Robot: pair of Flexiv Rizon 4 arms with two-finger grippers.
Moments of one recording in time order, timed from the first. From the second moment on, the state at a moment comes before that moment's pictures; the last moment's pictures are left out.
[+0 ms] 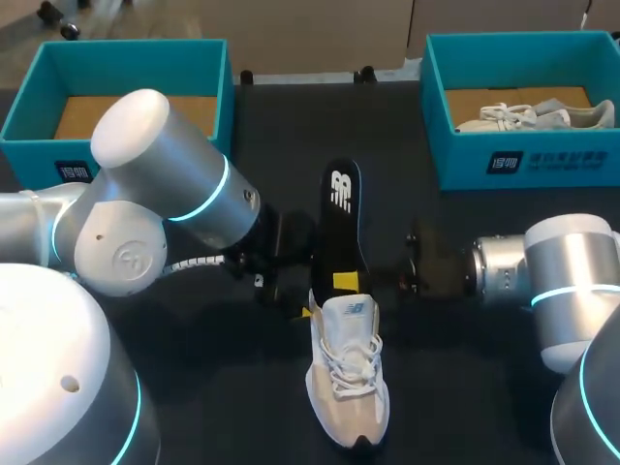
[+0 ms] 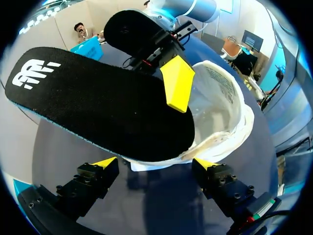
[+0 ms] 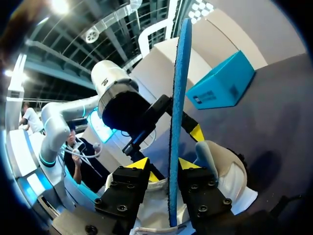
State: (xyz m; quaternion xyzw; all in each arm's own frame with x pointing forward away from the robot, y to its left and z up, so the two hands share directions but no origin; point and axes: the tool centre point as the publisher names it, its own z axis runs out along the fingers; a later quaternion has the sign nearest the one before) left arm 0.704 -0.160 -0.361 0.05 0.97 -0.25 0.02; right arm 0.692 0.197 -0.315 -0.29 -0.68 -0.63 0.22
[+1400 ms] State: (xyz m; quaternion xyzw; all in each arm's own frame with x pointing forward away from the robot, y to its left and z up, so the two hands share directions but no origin) left arm 0.704 -0.159 -0.361 0.05 0.97 -0.25 0.02; right arm 0.687 0.203 -0.333 -0.32 -0.66 -0.63 0.24
